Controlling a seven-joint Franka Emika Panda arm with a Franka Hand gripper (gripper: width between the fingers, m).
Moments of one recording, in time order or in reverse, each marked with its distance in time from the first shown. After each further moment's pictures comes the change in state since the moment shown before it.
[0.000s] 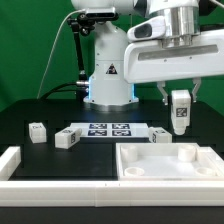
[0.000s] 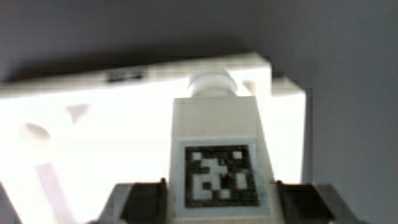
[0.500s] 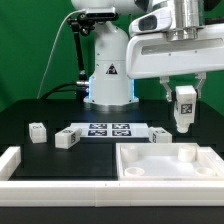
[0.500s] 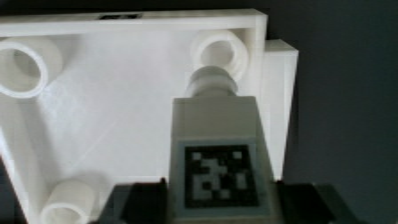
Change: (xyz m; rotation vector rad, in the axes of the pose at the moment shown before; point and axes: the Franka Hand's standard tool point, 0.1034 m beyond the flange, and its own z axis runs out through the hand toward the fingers) arm 0.009 -0.002 -0.002 0.005 0.006 -0.018
